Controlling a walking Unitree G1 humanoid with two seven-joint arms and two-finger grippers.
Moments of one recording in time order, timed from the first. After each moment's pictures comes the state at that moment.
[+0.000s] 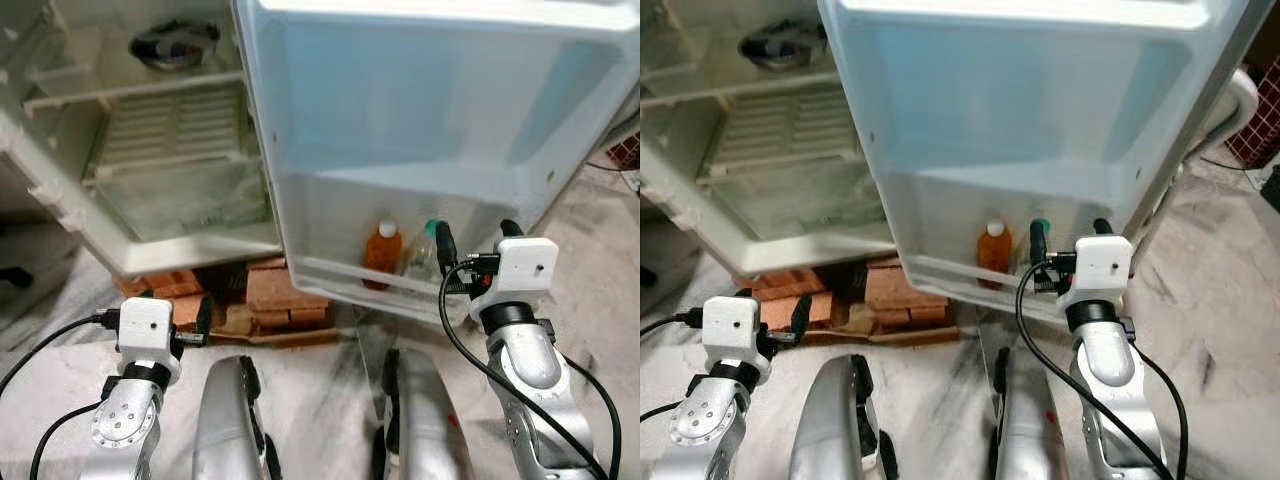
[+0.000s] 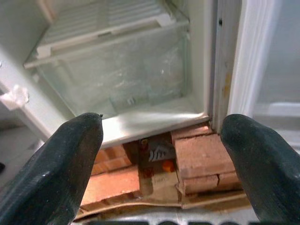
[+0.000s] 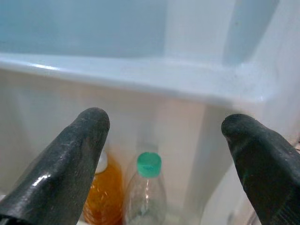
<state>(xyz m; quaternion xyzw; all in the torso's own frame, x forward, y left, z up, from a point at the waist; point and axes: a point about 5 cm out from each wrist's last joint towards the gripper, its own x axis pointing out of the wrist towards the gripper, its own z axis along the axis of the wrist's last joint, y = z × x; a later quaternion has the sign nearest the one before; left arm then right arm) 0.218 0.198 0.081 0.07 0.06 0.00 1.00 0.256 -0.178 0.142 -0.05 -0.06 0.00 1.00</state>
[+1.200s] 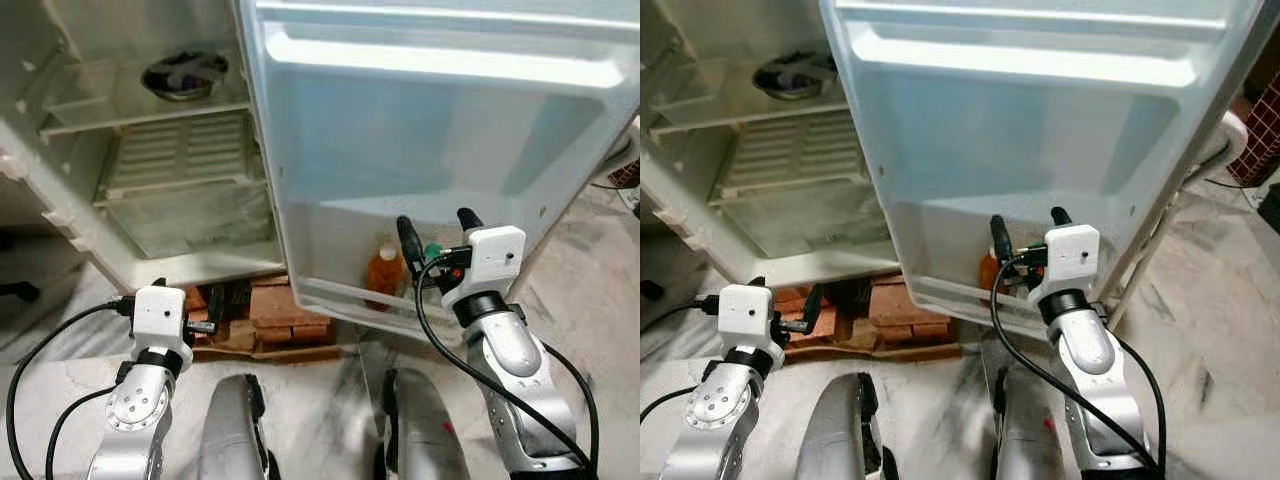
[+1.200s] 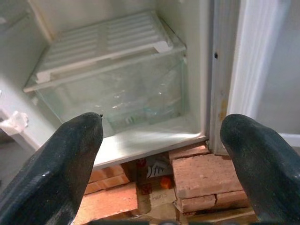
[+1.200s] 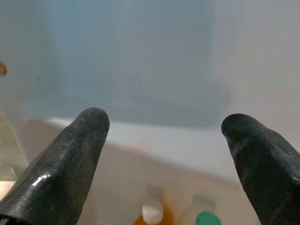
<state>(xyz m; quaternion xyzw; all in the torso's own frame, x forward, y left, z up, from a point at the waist) 0.231 0.189 0.079 0.07 0.06 -0.02 1.00 0.263 -0.150 0.150 -0.02 -0.07 0.09 0.99</state>
